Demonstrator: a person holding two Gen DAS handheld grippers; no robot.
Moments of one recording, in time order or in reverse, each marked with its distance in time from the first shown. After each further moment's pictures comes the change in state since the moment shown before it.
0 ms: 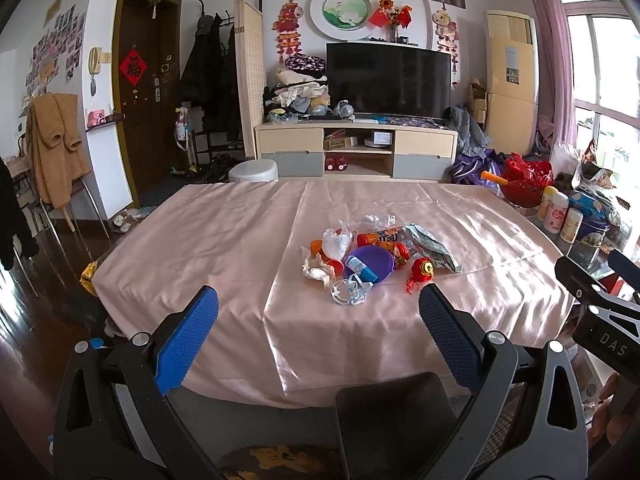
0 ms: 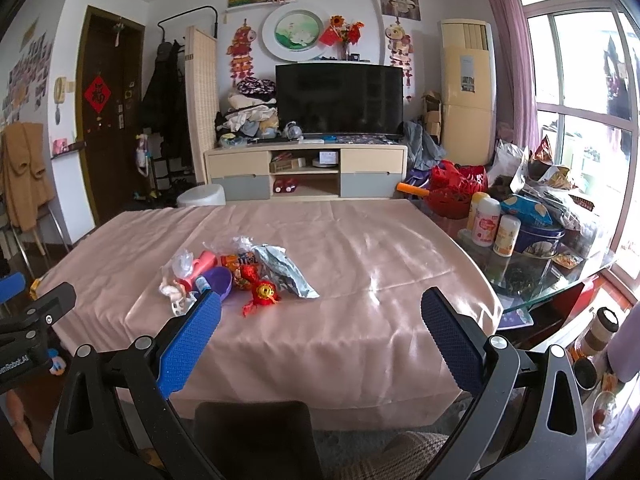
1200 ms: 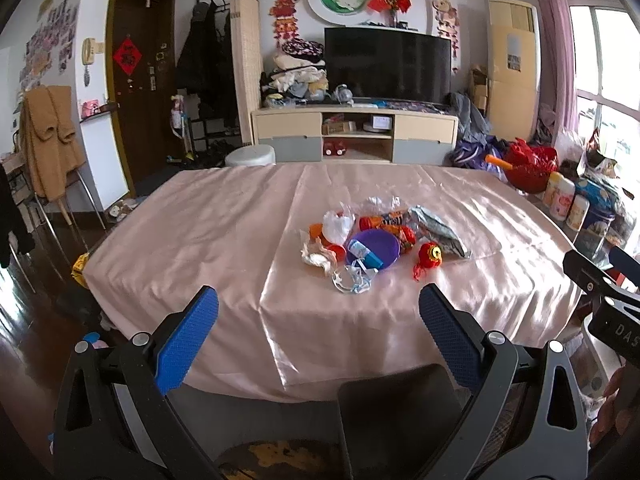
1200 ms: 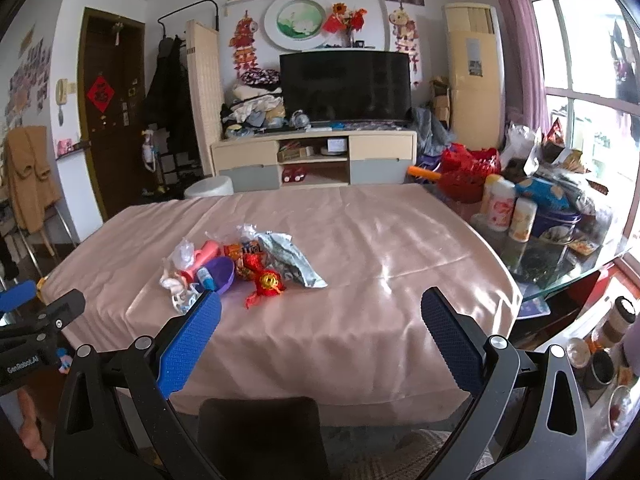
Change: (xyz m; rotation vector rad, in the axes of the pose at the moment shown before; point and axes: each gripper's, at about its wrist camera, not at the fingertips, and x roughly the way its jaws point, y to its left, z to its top) left arm 0.031 0.006 -0.009 0.010 0.061 -0.015; right arm 0.028 -0.006 -0.012 0.027 0.052 0.051
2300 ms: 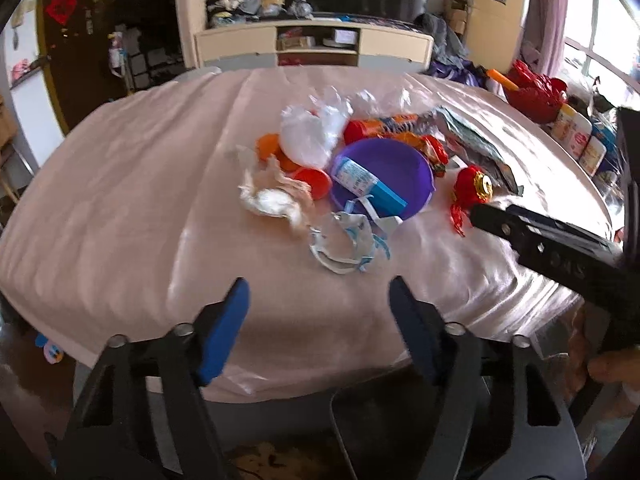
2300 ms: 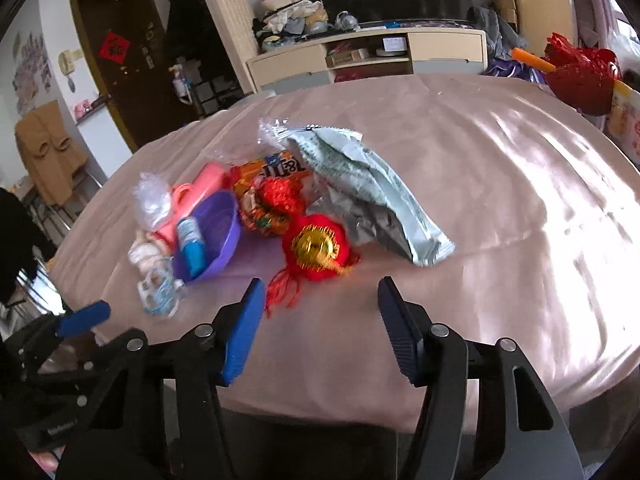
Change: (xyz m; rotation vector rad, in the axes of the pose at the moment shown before) left arm 0.174 -0.001 -0.021 0.052 0.298 -0.178; right arm 0.201 0.036 -0.020 0.057 0.343 0.250
